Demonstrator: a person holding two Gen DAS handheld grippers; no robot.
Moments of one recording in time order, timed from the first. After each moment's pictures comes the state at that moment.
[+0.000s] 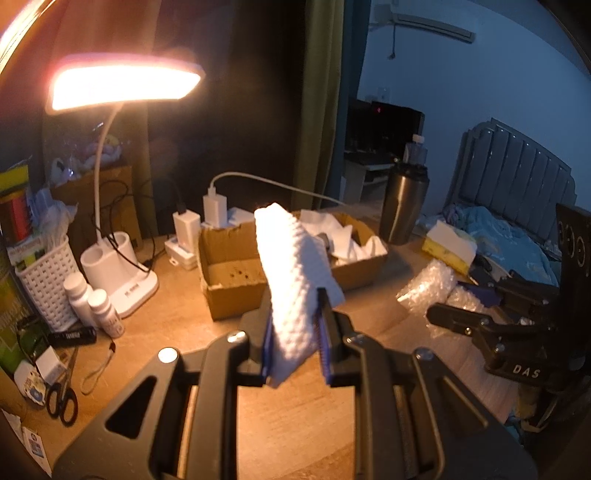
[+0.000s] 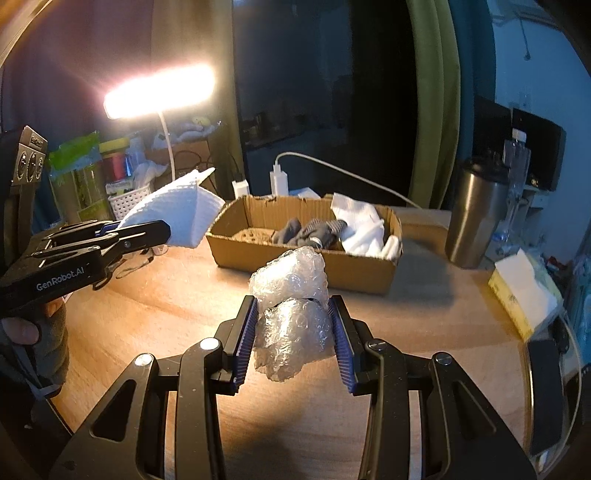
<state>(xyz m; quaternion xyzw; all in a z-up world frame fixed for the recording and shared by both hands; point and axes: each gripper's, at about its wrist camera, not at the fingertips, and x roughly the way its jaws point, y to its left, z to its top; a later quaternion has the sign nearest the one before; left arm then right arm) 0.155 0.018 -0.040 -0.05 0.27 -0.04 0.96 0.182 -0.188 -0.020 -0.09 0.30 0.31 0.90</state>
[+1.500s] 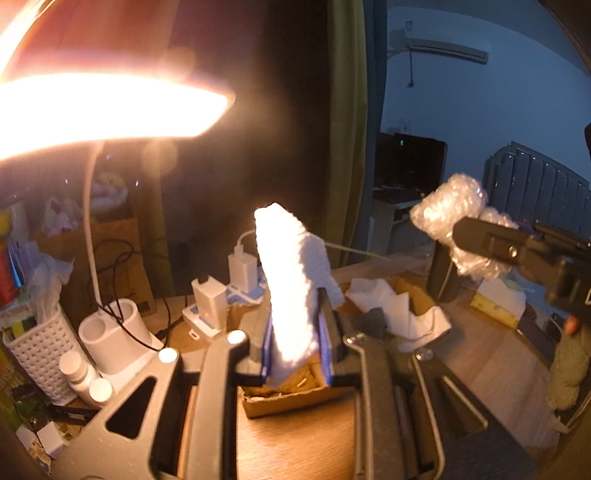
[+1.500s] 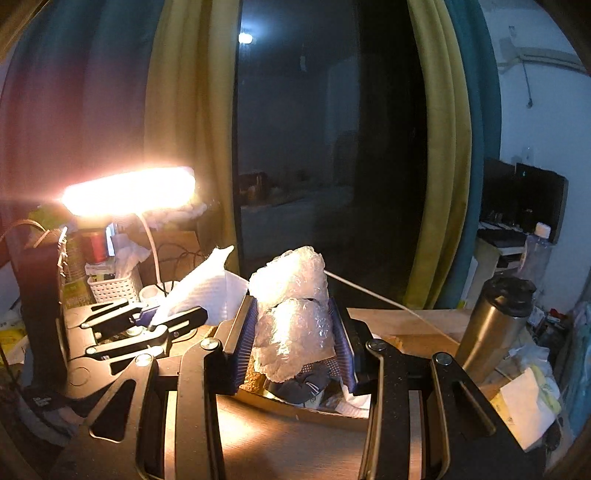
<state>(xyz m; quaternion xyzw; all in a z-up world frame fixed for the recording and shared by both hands) 0.246 0.053 -0.032 -0.04 0.20 0.00 0.98 0.262 -0.134 0.039 -0.07 0.20 0.32 0.92</state>
